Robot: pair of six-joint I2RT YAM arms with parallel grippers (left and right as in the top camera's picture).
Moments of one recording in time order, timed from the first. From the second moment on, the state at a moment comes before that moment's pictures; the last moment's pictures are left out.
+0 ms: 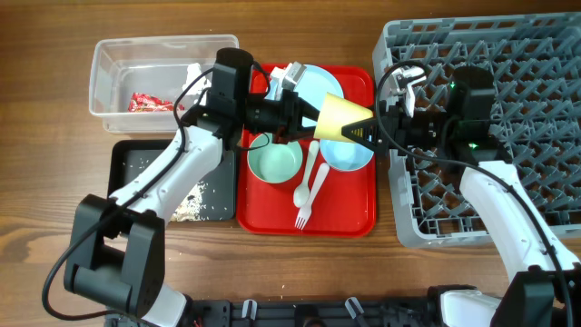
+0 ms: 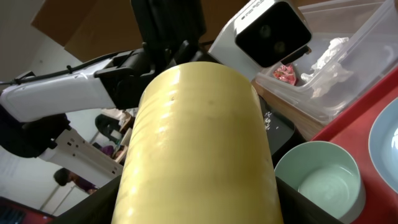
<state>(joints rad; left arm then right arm) -0.36 1.71 1.12 0.01 1.25 -0.94 0.04 1.42 0.87 0.03 -1.39 0.32</state>
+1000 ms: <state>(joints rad) -0.24 1.48 1.12 -0.76 0.35 -0.51 -0.12 1.33 1.29 -0.95 -0.40 0.22</state>
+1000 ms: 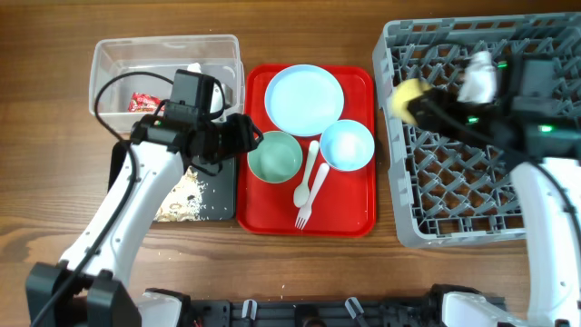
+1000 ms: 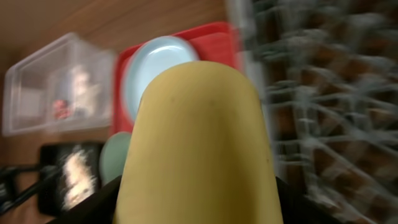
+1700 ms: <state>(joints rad) -0.24 1.45 1.12 -0.76 0.28 -0.51 -0.77 1.62 1.48 -1.13 0.00 0.28</state>
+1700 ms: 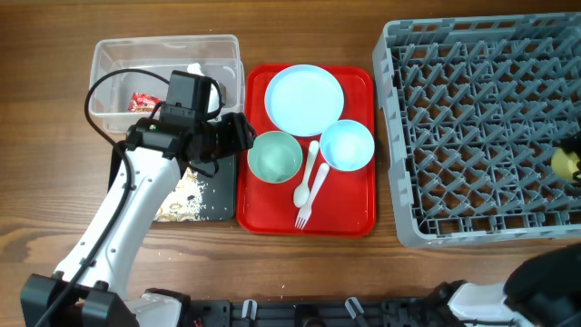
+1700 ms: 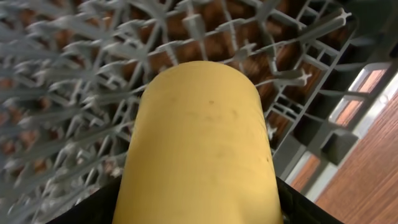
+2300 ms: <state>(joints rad) -0.24 1.45 1.12 -0.74 0.28 -0.49 -0.78 1.75 1.48 -1.13 -0.04 0.31</state>
